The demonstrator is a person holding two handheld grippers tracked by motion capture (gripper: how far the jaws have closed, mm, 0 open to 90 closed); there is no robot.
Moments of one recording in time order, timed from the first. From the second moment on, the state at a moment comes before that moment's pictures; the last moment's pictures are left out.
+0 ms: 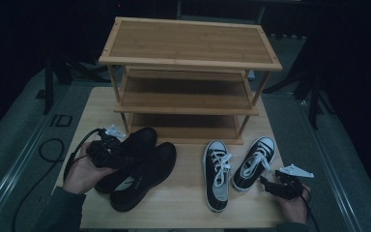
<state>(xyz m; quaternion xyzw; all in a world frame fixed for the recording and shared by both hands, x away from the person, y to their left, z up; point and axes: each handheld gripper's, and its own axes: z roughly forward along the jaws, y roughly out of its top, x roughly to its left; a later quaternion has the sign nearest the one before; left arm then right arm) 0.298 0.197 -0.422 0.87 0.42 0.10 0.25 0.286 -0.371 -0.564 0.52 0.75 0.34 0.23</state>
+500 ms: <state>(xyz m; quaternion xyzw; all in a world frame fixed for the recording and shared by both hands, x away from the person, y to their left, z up) 0.298 0.197 -0.433 0.87 0.42 0.09 0.23 0.286 -0.371 -0.564 0.52 0.75 0.34 0.23</state>
